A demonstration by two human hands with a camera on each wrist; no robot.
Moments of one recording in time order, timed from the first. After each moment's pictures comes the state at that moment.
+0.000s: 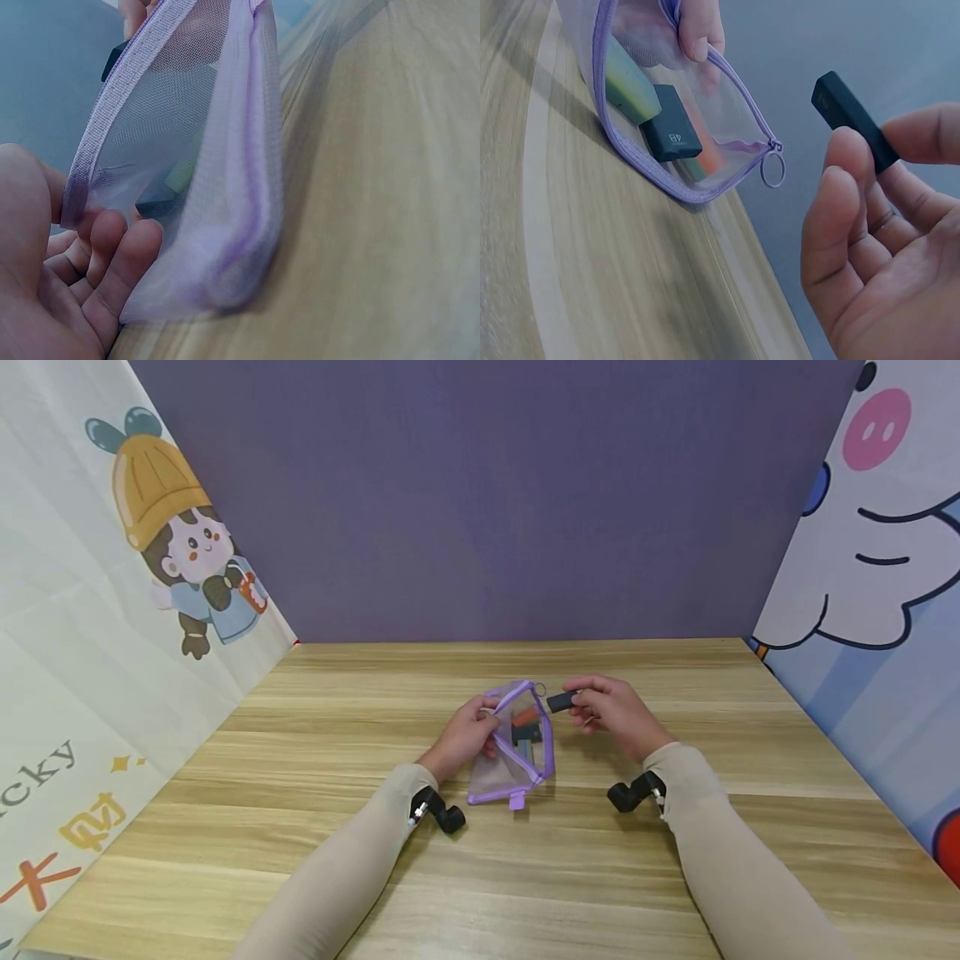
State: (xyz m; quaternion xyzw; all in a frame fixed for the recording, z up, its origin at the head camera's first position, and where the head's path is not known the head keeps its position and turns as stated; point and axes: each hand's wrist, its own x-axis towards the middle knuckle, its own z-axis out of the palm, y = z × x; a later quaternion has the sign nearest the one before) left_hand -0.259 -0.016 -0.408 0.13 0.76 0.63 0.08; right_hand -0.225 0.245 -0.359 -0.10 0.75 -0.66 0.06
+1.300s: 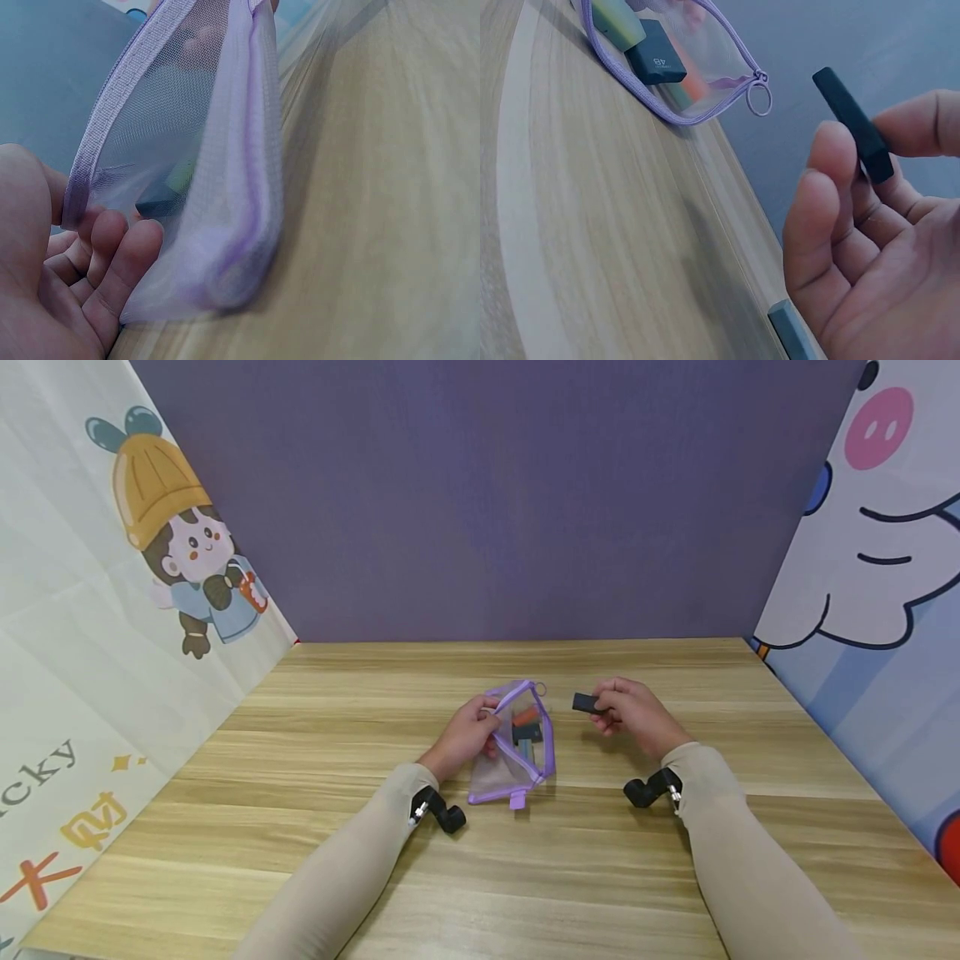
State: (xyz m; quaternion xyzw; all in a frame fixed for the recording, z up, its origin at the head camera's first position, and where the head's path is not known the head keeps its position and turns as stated) left_hand -0.258 -0.016 -0.406 0.12 0.76 0.63 0.09; right_hand -0.229 0.273 -0.367 -0.07 0.76 -0.64 0.07
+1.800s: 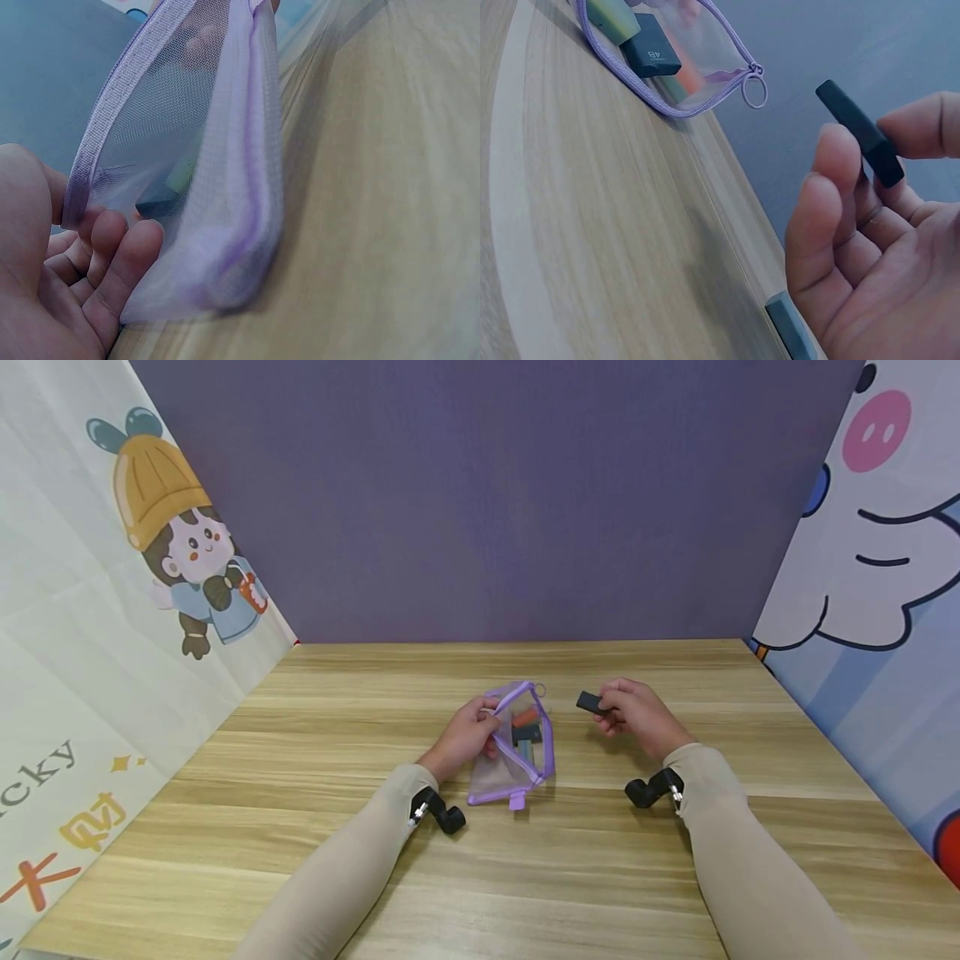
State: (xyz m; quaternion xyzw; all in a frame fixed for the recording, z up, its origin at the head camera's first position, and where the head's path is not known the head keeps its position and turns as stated) left_hand -0.258 -0.016 -0.407 0.12 0.76 0.63 0.09; right_hand -0.231 0.277 -0.369 -0.07 0.75 -0.65 0.06
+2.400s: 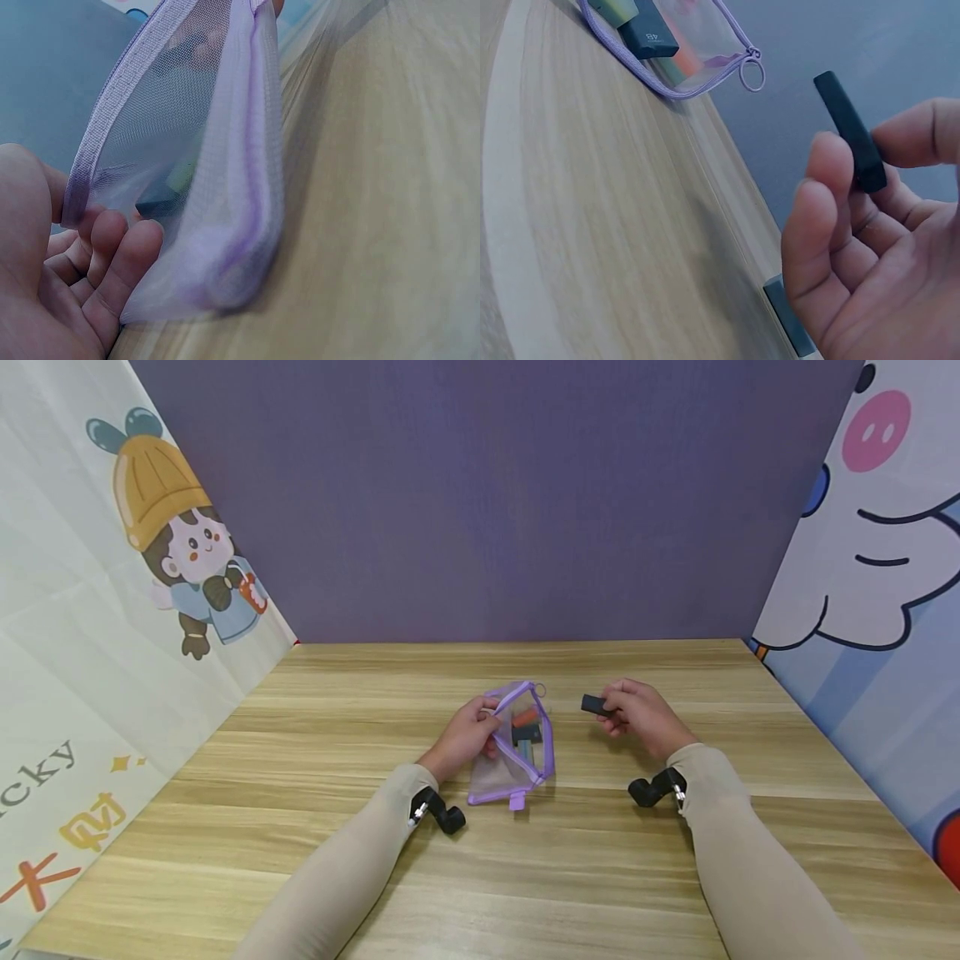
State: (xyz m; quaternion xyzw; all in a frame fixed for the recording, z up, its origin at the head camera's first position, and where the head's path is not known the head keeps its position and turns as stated) left_hand -0.259 -0.016 -0.408 0.12 0.76 0.63 0.09; right_hand -0.232 0.285 -0.372 -0.06 0.77 -0.64 0.07
